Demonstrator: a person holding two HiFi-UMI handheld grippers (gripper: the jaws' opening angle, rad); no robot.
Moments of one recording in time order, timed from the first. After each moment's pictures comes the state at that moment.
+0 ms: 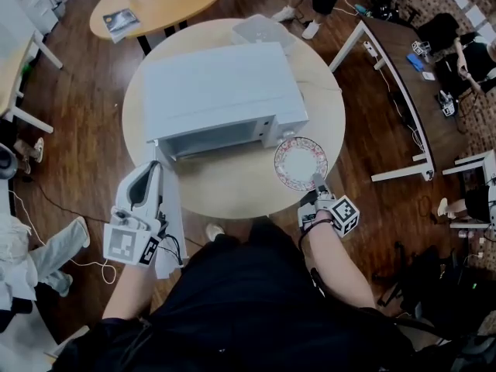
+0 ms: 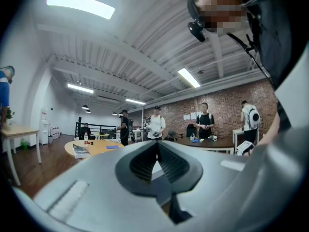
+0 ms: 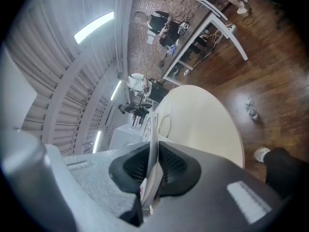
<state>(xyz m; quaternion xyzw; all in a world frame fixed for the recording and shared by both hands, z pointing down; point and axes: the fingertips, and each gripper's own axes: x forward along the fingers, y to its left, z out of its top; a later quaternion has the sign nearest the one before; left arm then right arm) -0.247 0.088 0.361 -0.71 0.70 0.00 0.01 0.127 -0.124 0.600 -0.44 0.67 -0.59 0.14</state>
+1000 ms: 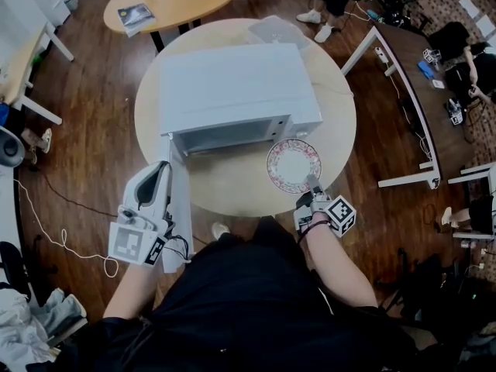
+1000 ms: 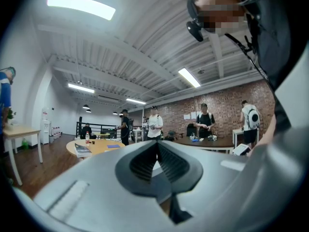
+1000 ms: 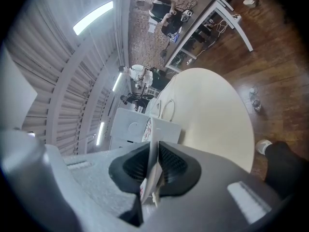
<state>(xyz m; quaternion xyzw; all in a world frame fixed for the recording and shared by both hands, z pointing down) -0.249 0.106 0.362 -0.71 0.70 -0.01 0.00 0.076 -0.101 0.608 -0.39 0.69 -0.60 0.10</state>
